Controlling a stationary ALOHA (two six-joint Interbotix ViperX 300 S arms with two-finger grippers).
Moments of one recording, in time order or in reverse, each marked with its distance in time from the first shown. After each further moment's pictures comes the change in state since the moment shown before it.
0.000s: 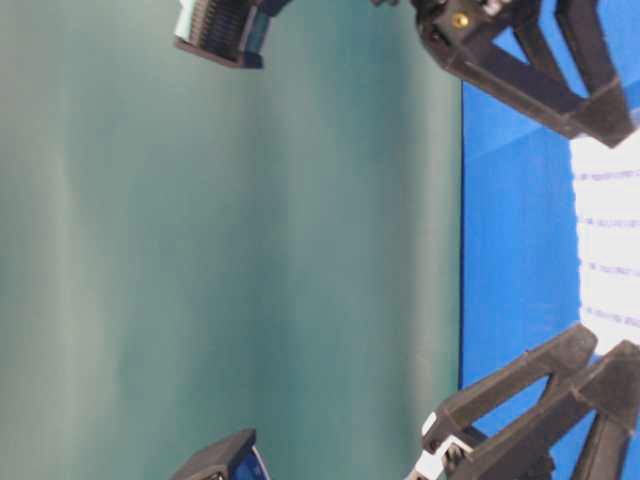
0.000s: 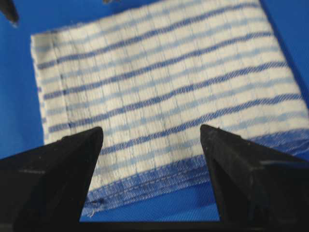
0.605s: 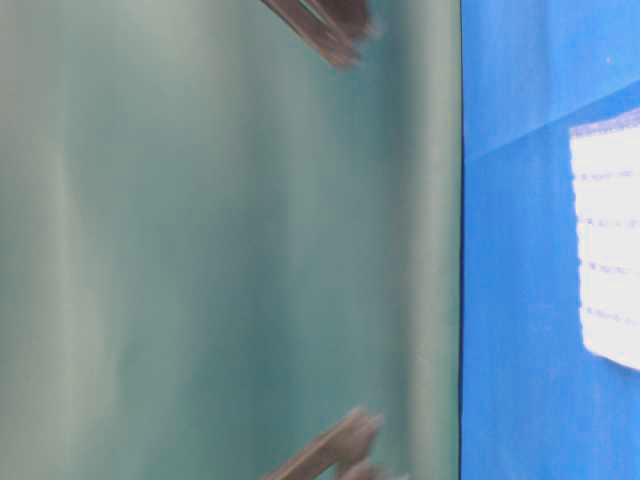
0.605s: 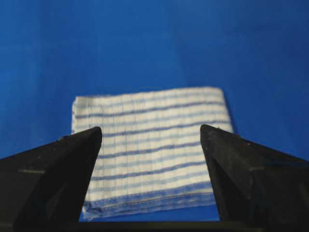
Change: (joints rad) left arm 0.000 -0.423 0.095 0.011 0.181 0.114; right arm -0.002 -0.492 0.179 -0.002 0.002 -0.250
